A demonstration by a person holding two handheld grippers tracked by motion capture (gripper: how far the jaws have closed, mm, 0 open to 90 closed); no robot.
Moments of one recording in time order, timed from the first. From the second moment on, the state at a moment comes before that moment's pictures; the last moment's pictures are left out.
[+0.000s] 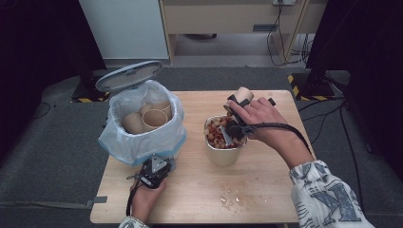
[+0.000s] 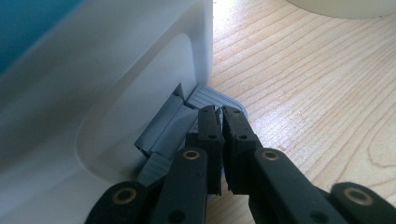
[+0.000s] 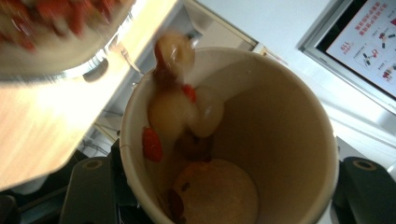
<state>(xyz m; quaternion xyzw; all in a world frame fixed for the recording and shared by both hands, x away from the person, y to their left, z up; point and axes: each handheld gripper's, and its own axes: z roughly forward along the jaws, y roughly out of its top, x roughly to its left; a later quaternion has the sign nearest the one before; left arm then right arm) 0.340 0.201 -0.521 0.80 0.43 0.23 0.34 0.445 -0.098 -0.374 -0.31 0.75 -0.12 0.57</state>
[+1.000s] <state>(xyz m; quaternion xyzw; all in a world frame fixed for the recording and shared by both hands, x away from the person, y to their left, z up) 0.339 0.201 -0.521 0.81 0.42 0.24 0.34 0.463 -0.120 -0.341 -0.13 0.82 0.05 0.56</state>
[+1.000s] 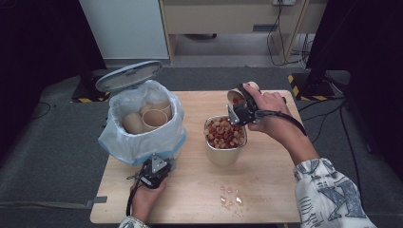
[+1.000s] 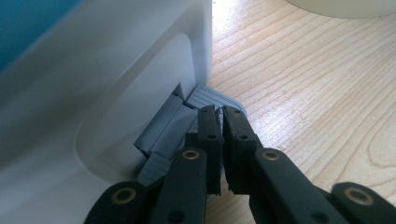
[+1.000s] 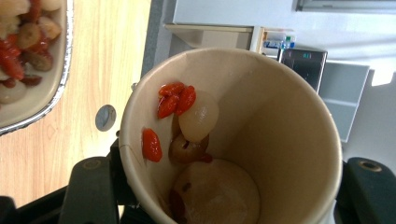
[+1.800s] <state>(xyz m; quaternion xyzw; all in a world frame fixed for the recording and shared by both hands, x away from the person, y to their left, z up) 0.339 0.201 -0.521 0.81 0.42 0.24 0.34 0.470 -0.141 -0.318 -0.01 0.83 0.18 0.53</state>
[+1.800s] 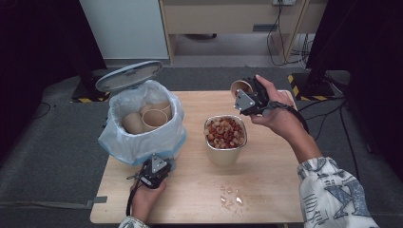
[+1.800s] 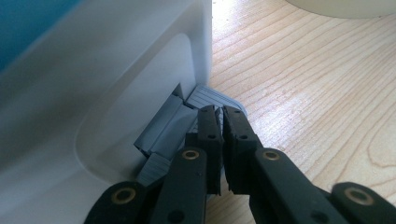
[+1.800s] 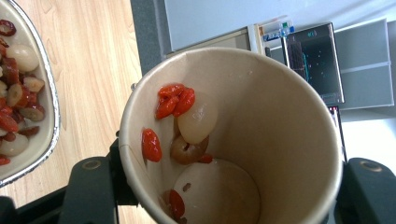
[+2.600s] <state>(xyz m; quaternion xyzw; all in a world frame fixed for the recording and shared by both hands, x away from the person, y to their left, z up) 0.339 0.201 -0.521 0.80 0.42 0.24 0.34 0.483 -0.195 -0.309 0.09 0.84 0.28 0.46</state>
